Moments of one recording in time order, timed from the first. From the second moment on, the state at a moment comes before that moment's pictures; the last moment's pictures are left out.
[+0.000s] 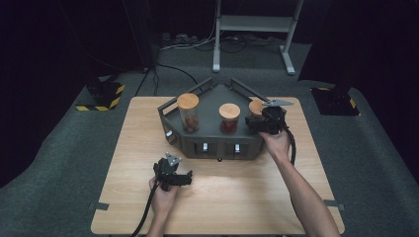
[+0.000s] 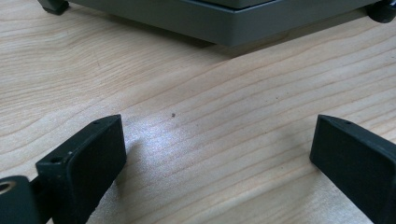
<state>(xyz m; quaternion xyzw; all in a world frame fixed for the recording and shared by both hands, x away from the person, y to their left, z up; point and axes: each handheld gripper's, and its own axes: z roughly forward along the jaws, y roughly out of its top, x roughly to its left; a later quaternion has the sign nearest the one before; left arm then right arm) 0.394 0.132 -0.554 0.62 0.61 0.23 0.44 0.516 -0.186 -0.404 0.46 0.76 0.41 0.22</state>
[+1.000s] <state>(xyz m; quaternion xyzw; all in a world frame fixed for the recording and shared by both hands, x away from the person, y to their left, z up) 0.394 0.132 -0.554 0.62 0.61 0.23 0.44 0.501 -0.203 -0.396 0.46 0.74 0.44 0.21</state>
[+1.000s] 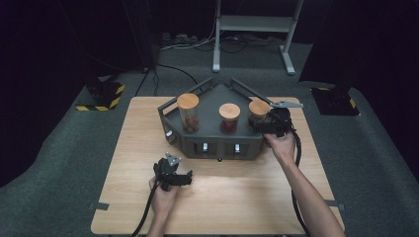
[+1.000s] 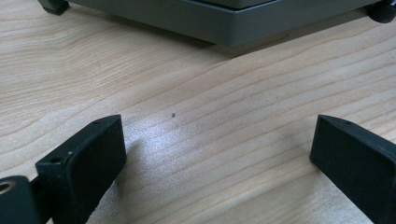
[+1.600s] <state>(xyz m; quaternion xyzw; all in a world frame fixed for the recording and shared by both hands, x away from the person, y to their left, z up) 0.394 0.132 -0.554 0.62 0.61 0.23 0.44 0.487 -0.211 -0.390 0.45 0.75 0.44 0.22</state>
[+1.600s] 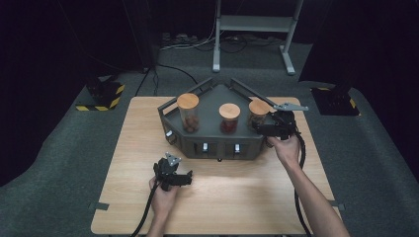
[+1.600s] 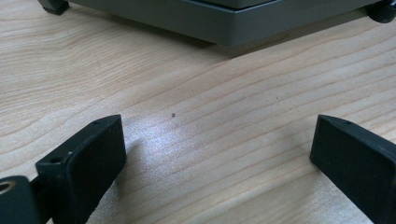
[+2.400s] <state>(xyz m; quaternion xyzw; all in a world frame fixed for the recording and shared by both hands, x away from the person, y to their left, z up) 0.394 0.132 -0.554 0.62 0.61 0.23 0.44 0.473 -0.226 -0.389 0.45 0.74 0.44 0.22</state>
